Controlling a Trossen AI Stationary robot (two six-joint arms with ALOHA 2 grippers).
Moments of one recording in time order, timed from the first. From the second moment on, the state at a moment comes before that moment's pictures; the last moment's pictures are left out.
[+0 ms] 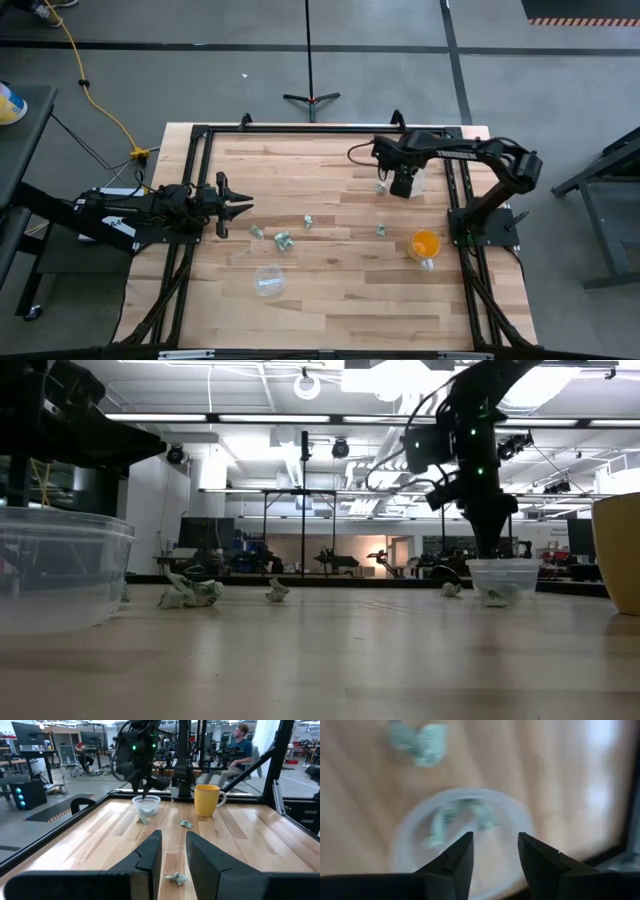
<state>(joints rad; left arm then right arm) -0.07 0.02 0.02 0.01 -0.21 0.01 -0.50 1.58 1.04 -1.03 0.29 -0.16</state>
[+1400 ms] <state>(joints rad) -0.07 0.02 0.02 0.01 -0.24 0.01 -0.41 1.55 0.75 -0.43 0.06 -0.45</state>
